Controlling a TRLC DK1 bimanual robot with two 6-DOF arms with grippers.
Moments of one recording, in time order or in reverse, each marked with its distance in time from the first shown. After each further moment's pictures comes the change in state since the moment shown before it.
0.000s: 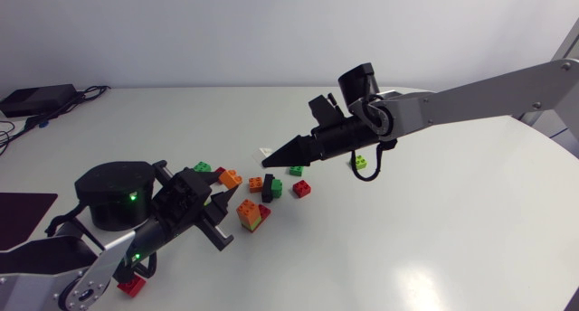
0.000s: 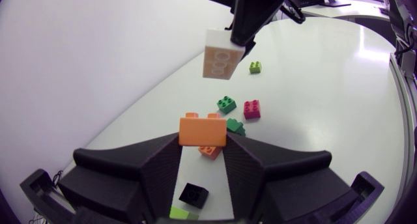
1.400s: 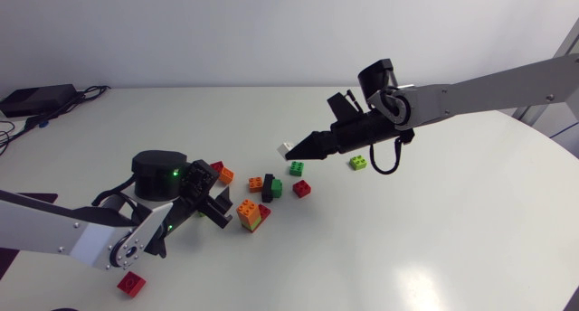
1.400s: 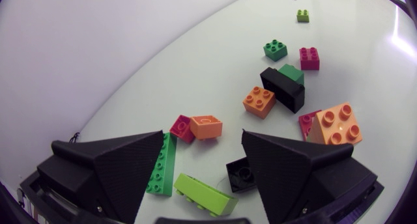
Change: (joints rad) left arm 0.093 0.307 0.139 -0.007 -0.193 -0.005; right arm -0.089 0.000 0.031 -0.123 0.219 -0.086
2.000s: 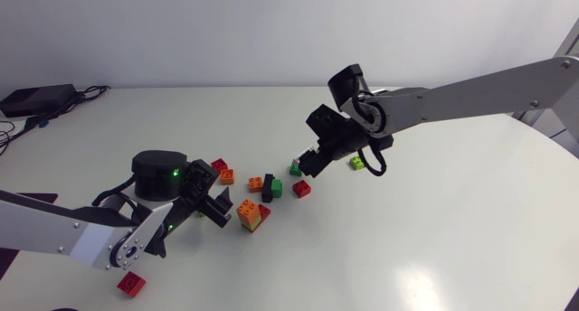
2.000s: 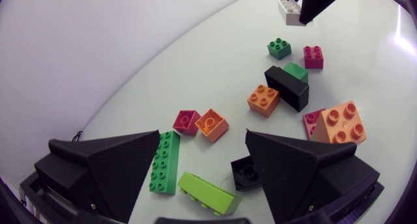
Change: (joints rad) left arm -0.001 0.000 0.000 0.000 -0.026 0.001; right arm 0.133 0.000 0.004 -0.017 0.751 -0.182
